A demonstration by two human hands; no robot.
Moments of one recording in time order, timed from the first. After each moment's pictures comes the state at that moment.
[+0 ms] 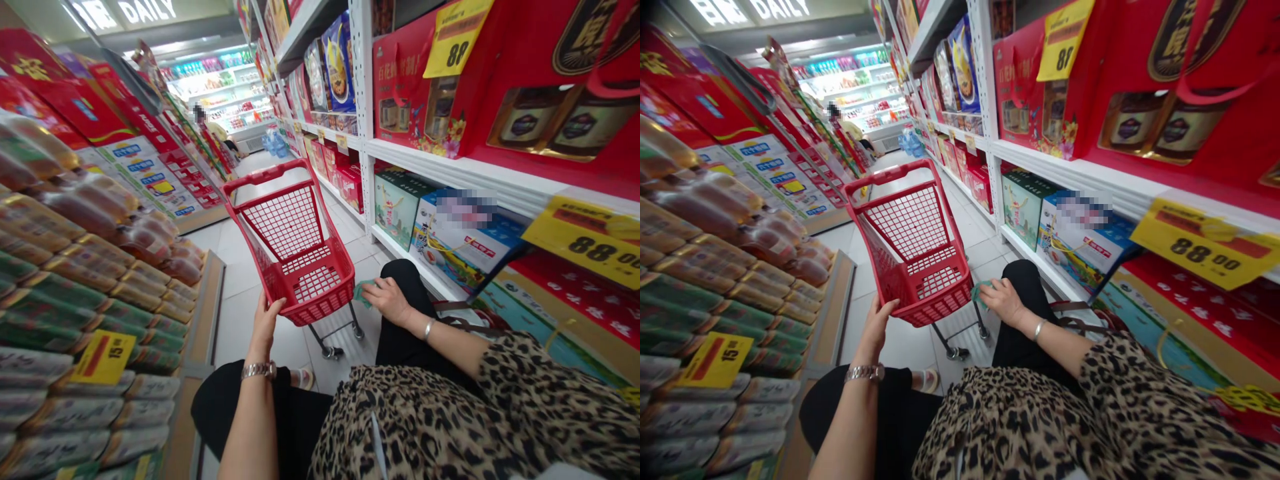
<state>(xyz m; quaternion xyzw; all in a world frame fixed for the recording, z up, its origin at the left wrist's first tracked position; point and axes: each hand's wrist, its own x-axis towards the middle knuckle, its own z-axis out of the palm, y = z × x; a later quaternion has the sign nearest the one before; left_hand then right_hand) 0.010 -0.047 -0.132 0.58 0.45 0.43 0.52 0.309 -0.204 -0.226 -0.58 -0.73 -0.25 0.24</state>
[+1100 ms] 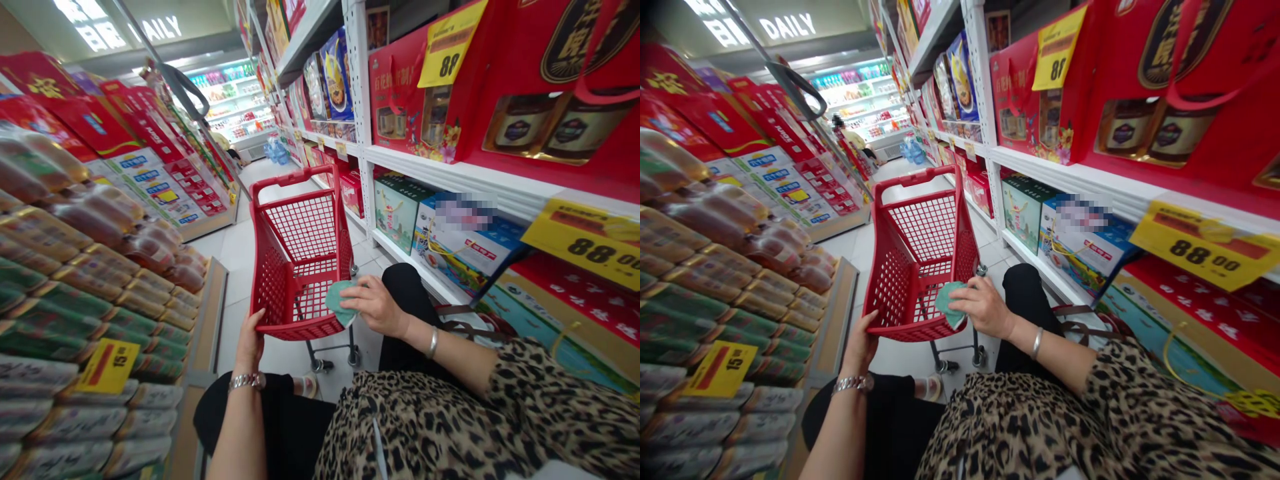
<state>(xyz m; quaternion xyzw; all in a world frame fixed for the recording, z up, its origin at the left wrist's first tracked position) -0.020 -0.033 -0.134 0.43 0.47 0.46 0.62 0.268 -0.199 -0.152 -0.52 -0.75 -0.15 0.38</state>
